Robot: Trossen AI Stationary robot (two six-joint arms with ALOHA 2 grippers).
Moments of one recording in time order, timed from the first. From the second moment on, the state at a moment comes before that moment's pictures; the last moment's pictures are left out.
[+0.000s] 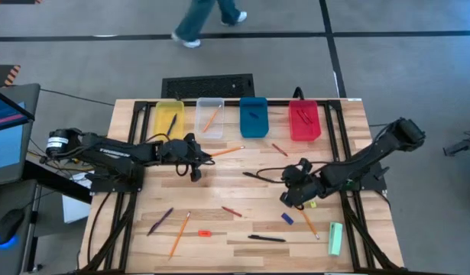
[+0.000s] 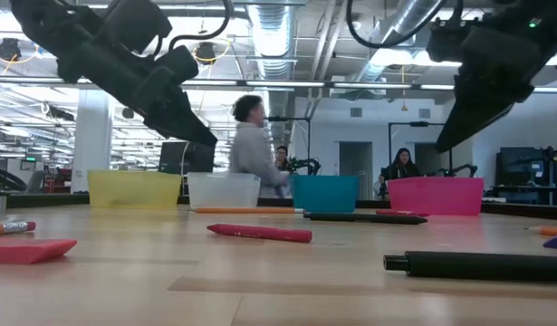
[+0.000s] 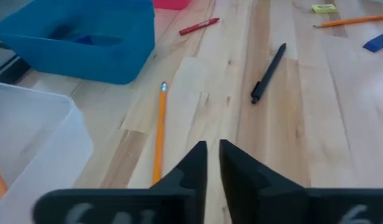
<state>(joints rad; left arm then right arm) 0.11 1.23 0.44 0.26 -0.11 -0.06 0.44 1.31 0.74 -0.54 0.57 0.87</state>
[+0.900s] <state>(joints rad) 0.27 1.68 0.75 0.00 -0.05 0.04 0.23 1.36 0.74 -0.01 0.47 0.23</state>
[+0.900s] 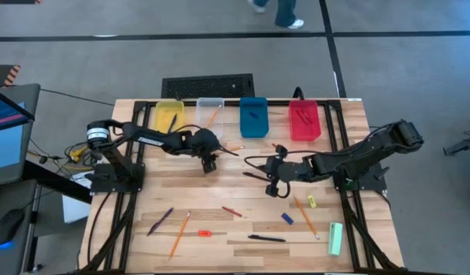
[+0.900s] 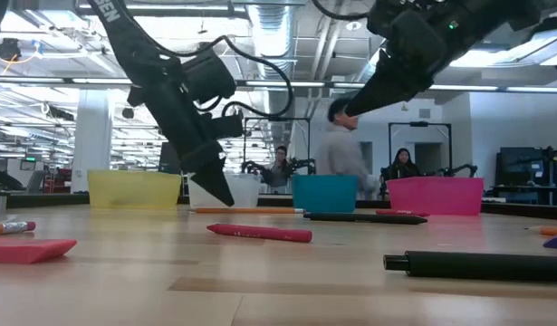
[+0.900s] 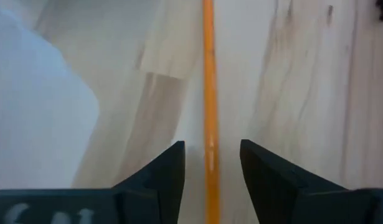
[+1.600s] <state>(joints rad) 0.26 1.73 0.75 -0.09 0.01 0.09 0.23 1.36 0.74 0.03 0.46 0.17</state>
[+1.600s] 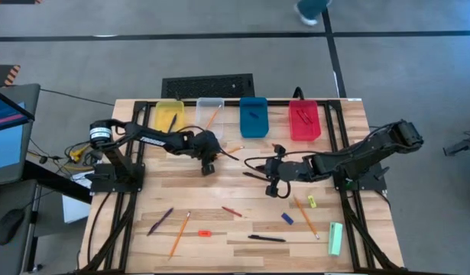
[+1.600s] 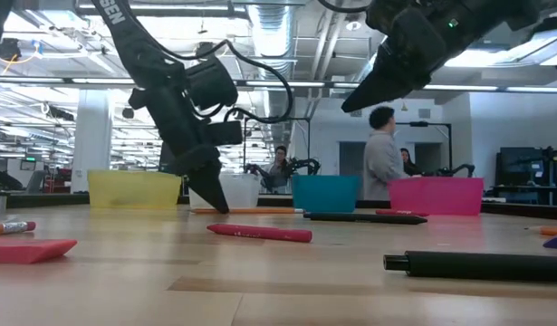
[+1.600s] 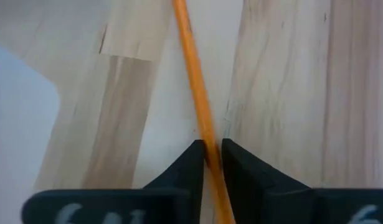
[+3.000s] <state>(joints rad) 0.36 1.38 0.78 -0.14 -0.08 -0.07 0.23 1.36 0.74 0.03 0.44 0.15</state>
